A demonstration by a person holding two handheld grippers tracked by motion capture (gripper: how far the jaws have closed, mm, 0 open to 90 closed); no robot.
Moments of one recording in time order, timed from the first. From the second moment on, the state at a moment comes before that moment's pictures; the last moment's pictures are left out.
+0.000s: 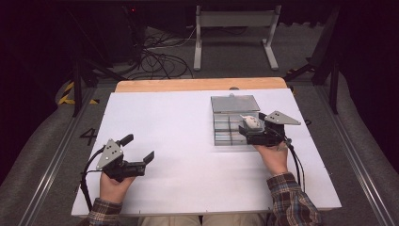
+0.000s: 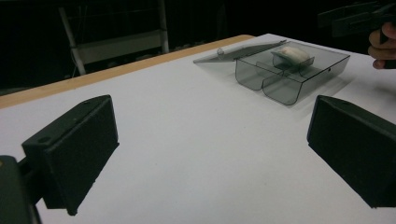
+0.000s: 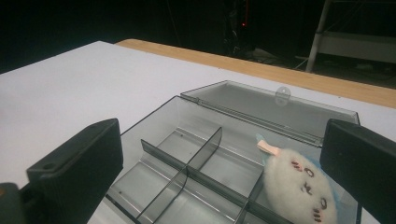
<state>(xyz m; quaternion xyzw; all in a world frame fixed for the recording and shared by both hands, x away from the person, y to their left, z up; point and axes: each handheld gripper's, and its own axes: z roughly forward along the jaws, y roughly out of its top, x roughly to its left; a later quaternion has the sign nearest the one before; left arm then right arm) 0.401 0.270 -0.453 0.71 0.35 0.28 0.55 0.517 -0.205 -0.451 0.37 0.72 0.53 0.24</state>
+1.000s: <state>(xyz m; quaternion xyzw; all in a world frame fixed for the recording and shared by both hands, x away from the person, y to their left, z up) 0.399 0.272 -0.453 0.71 0.35 0.28 0.55 0.486 -0.230 -0.456 0.36 0.70 0.56 0.27</state>
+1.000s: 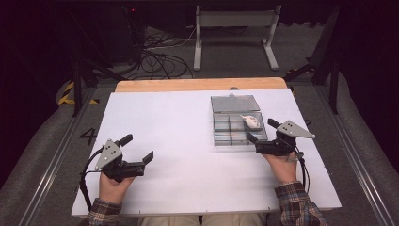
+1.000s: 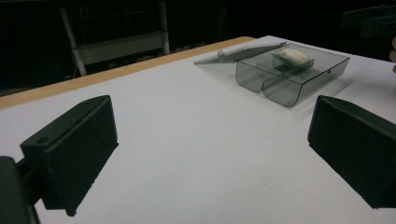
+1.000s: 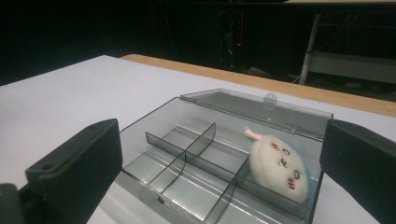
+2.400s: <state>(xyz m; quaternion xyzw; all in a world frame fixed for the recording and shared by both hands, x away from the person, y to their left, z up) 0.399 0.273 -0.453 0.71 0.35 0.28 0.55 0.449 -0.258 -0.460 0.34 0.68 0.59 0.27</state>
